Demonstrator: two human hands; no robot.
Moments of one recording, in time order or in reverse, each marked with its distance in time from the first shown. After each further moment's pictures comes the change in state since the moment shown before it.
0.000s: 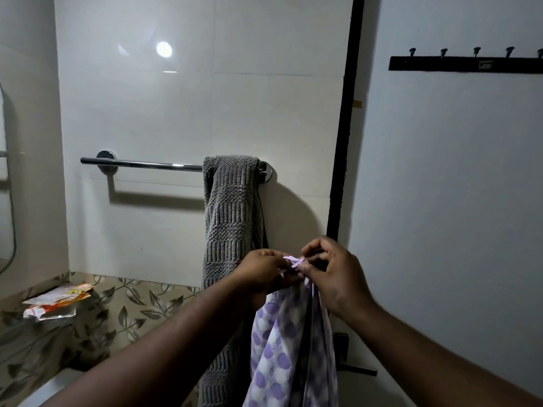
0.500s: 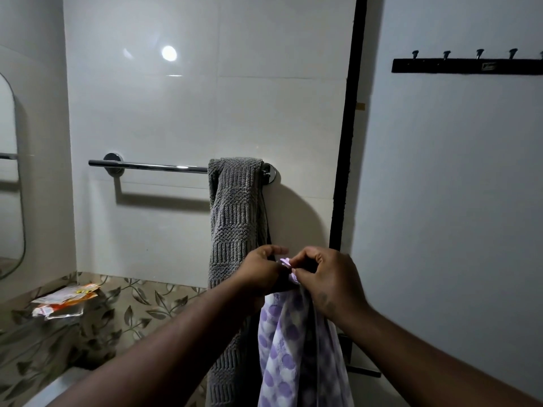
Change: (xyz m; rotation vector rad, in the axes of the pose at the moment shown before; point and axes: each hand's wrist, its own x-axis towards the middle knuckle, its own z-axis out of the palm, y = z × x) left_hand -0.003 -0.001 -0.009 0.103 0.092 0.045; right_hand -0.003 -0.014 0.013 -0.178 -0.009 -0.043
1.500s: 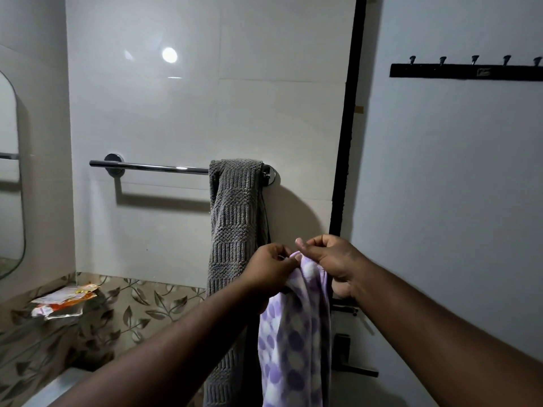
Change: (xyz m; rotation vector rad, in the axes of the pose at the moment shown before) left_hand -0.010 0.004 0.010 0.292 -0.020 0.214; right_hand 0.037 -0.006 -0.013 0.746 -0.205 0.564
